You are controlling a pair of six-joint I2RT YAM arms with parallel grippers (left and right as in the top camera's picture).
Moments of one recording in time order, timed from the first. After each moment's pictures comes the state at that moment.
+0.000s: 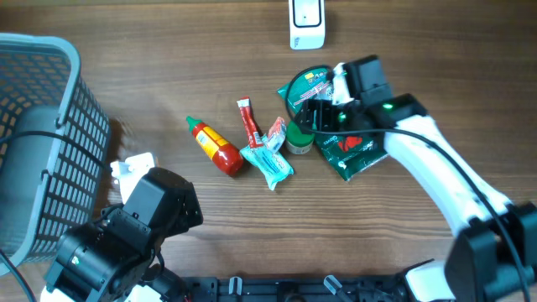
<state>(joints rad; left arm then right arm) -0.57 0.83 1.14 -1.47 -0.36 -0.77 0.37 1.64 1.18 -0.62 -0.27 0.39</state>
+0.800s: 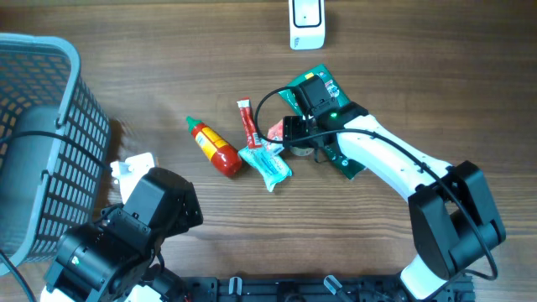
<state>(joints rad) -0.57 0.83 1.14 -1.47 -0.36 -0.77 0.54 1.81 1.19 -0.58 -0.02 0.53</state>
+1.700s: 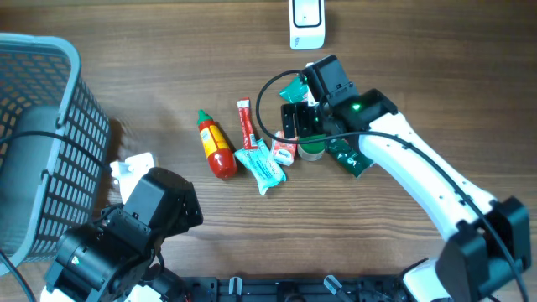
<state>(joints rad) -0.57 0.83 1.14 -1.47 -0.36 -0.78 0.52 1.67 1.32 -0.72 -0.02 0.30</state>
